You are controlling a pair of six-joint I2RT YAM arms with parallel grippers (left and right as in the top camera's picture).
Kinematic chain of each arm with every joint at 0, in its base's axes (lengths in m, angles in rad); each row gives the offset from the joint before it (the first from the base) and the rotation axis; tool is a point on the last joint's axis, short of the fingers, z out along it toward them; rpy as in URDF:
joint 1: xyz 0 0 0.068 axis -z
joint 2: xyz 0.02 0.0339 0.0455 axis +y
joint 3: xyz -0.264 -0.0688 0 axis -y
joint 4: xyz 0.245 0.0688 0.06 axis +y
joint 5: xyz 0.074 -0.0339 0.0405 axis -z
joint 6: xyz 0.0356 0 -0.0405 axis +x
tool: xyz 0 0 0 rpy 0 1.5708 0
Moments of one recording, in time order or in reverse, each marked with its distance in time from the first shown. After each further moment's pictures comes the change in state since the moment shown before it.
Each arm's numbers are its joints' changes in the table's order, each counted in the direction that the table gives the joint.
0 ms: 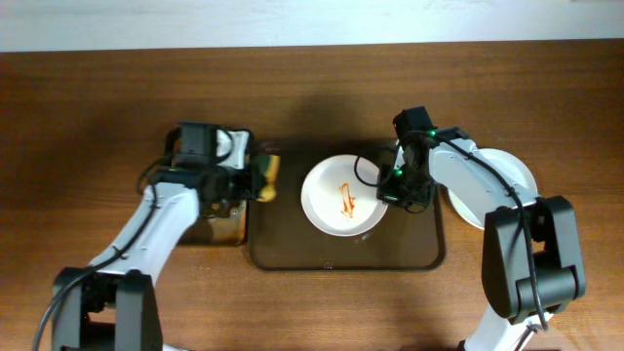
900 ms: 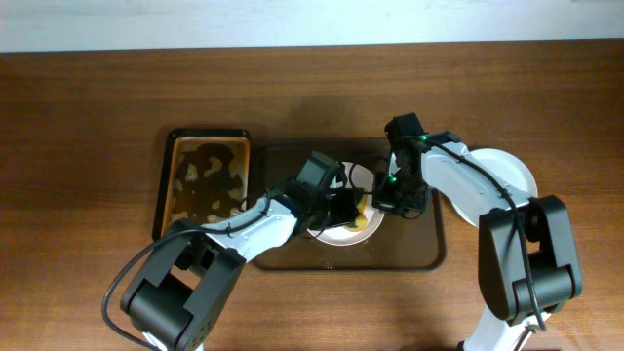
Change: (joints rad) left arm 0.492 0.249 -0.001 -0.362 -0.095 -0.645; right arm -0.036 0.000 -0.019 0.021 0.004 -0.001
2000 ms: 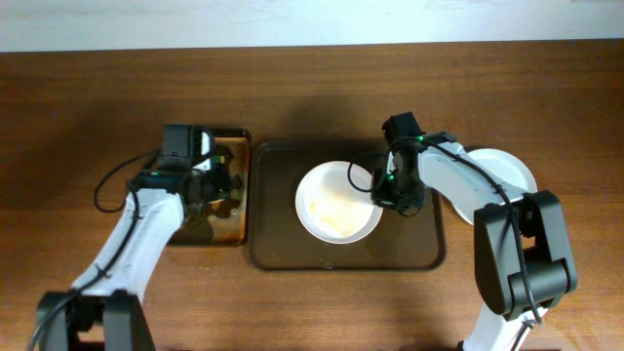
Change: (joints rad) left arm -0.572 -0.320 0.001 0.470 -0.369 0.575; right arm -0.005 0.028 0.000 -0.071 0.048 -0.001
